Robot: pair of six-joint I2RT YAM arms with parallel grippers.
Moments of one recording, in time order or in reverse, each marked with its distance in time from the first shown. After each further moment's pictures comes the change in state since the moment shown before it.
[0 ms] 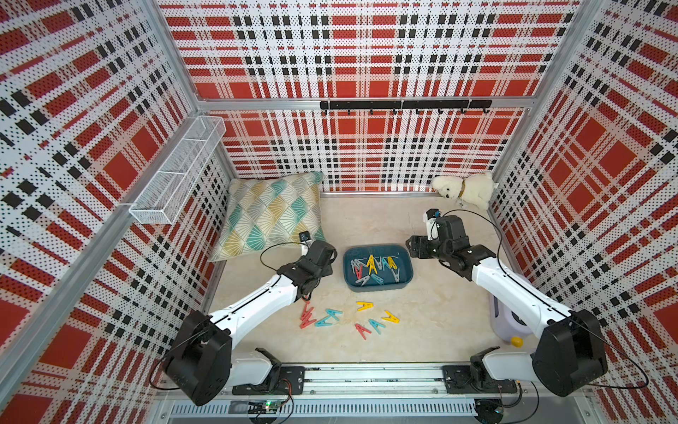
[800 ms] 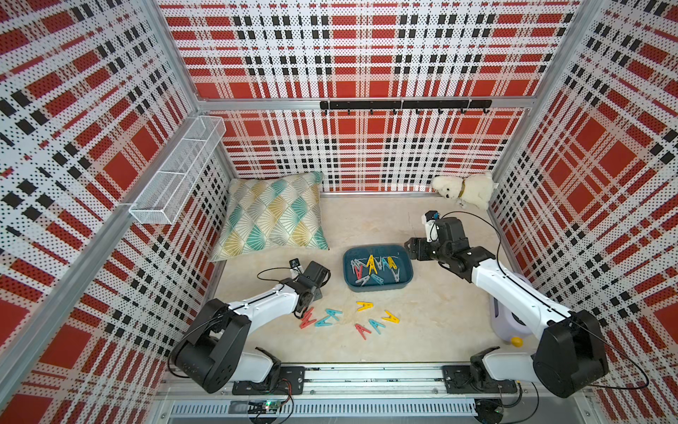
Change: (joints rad) left arm 0.035 0.110 -0.175 0.010 0.018 -0.111; right arm 0.005 -0.007 -0.021 0.011 -0.022 0.001
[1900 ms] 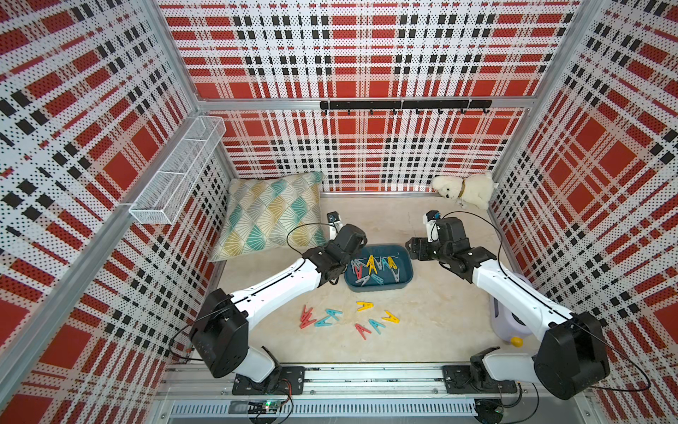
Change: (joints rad) left arm -0.261 0.140 0.603 0.022 -0.111 0.102; right arm 0.000 -0.013 0.000 -0.009 0.023 -0.001
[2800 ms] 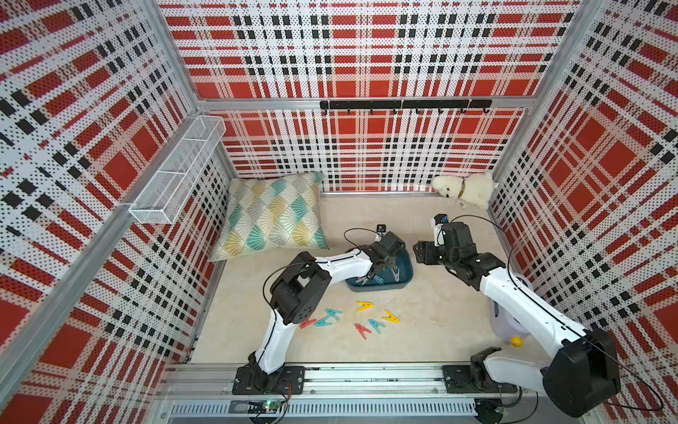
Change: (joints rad) left arm -0.072 0.583 0.300 0.092 0.208 0.101; right arm 0.000 -0.097 -0.043 -0.061 0.099 0.009
